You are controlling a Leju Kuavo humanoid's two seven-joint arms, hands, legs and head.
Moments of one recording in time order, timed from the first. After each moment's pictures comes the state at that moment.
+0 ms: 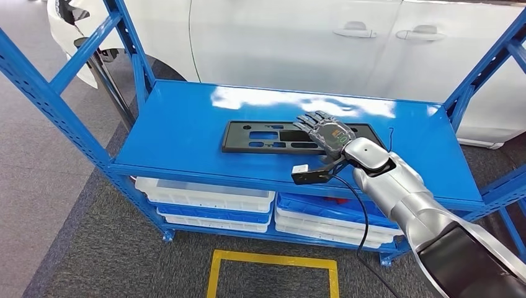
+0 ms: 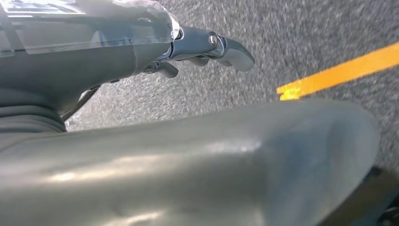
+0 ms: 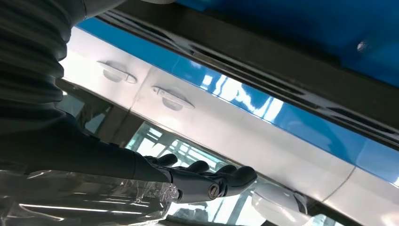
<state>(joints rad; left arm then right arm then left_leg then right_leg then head) -0.12 -0.16 1.04 -0.18 -1.33 0.02 -0.09 -1.01 -0.19 0.87 -0.51 1.03 -0.13 -0.22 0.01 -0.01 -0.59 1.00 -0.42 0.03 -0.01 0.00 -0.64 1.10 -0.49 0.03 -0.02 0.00</state>
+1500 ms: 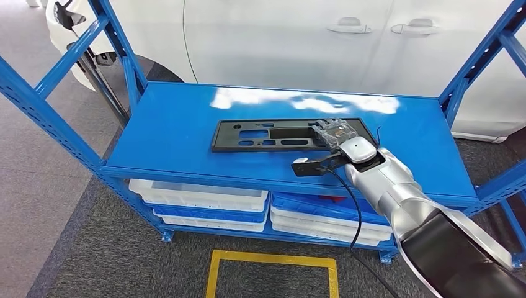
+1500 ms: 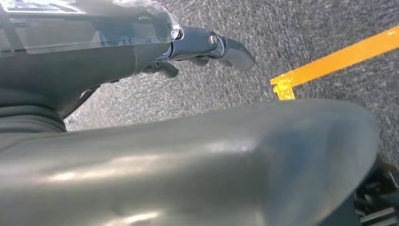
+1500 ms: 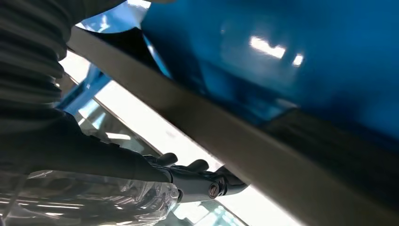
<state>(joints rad) -0.13 -0.18 1.04 -0.18 -1.34 0.03 -0.08 -1.08 -0.06 0.89 -0.30 1.09 0.06 0.05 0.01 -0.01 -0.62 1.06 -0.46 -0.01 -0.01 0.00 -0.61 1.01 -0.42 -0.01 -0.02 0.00</state>
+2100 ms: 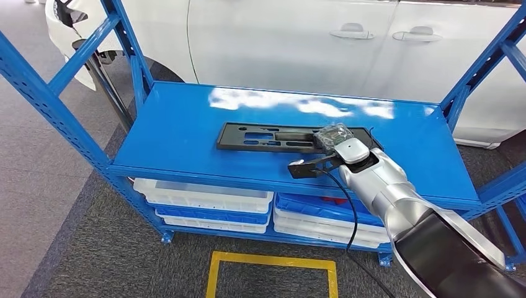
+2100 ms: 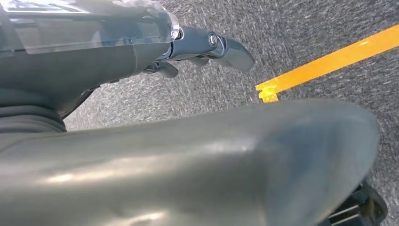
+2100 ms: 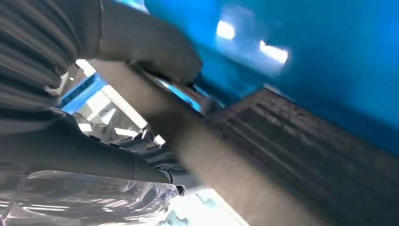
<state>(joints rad) -0.15 -0.18 1.03 -0.18 -1.34 0.02 -0.11 -1.08 -0.04 0.89 -0.27 1.12 0.13 0.06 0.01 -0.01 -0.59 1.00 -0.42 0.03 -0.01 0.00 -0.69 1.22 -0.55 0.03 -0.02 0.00</state>
